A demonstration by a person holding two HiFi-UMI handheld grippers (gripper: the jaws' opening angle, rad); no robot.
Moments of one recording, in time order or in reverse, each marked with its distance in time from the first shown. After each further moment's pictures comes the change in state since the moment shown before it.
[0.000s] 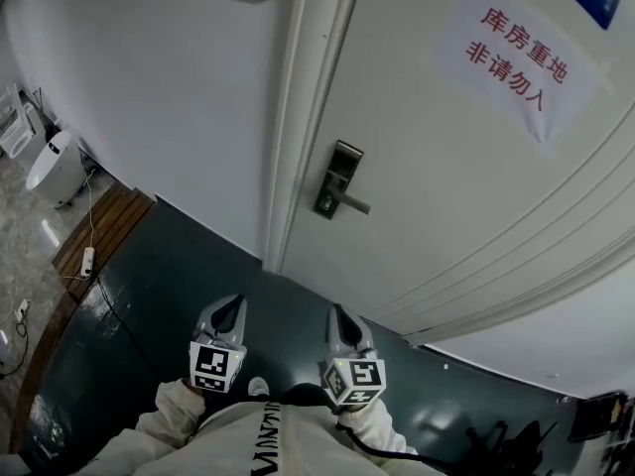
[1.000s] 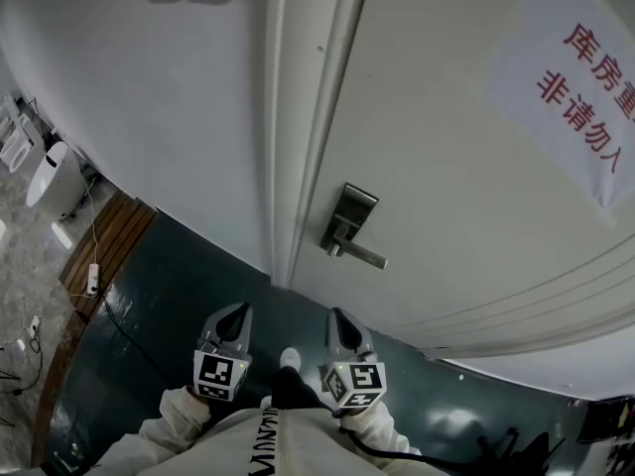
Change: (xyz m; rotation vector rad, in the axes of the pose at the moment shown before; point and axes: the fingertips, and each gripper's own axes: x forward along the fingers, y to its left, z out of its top) left arm 0.134 0.057 -0.001 -0.014 0.080 -0.028; right arm 0.147 -0.050 0.000 0.082 0.059 0.011
